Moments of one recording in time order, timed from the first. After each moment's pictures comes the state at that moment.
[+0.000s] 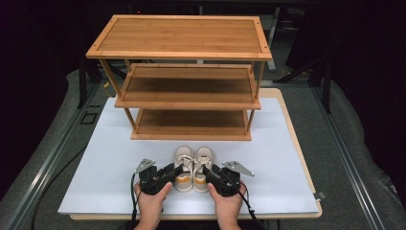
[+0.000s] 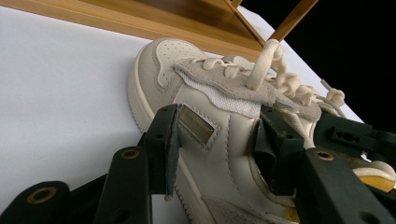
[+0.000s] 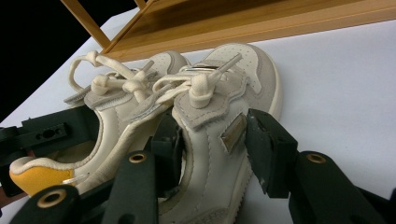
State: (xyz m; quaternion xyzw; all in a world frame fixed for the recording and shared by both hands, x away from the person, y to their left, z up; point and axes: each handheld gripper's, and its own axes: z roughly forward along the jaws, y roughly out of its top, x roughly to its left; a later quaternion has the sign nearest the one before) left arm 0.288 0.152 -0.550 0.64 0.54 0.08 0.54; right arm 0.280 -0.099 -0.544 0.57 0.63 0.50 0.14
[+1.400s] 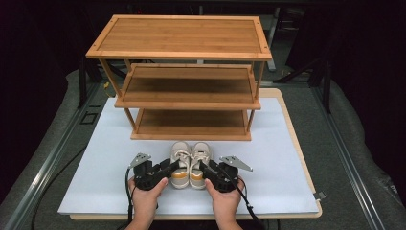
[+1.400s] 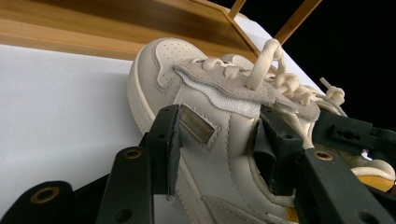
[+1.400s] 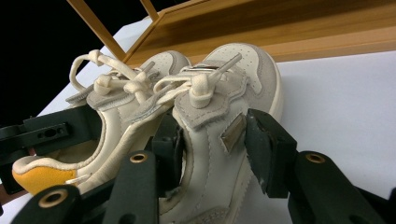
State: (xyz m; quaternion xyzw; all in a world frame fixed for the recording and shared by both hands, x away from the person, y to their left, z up) left arm 0.290 0.161 -0.519 0.65 0.53 0.09 0.54; right arm 0.283 -0.090 -0.519 0.57 0.63 0.51 0.13
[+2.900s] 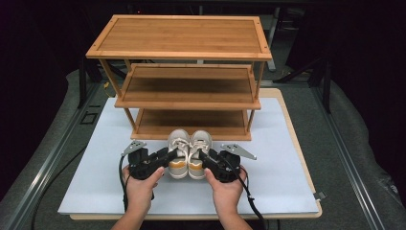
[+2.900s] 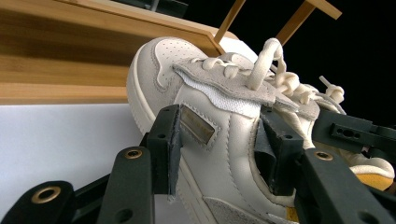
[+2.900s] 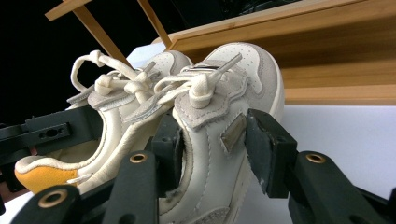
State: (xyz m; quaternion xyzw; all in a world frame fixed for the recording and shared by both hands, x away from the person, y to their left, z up) left arm 0.298 0.163 -0.467 0.65 0.52 0.09 0.55; right arm 0.288 -0.090 -0.468 0.56 0.63 0.52 0.14
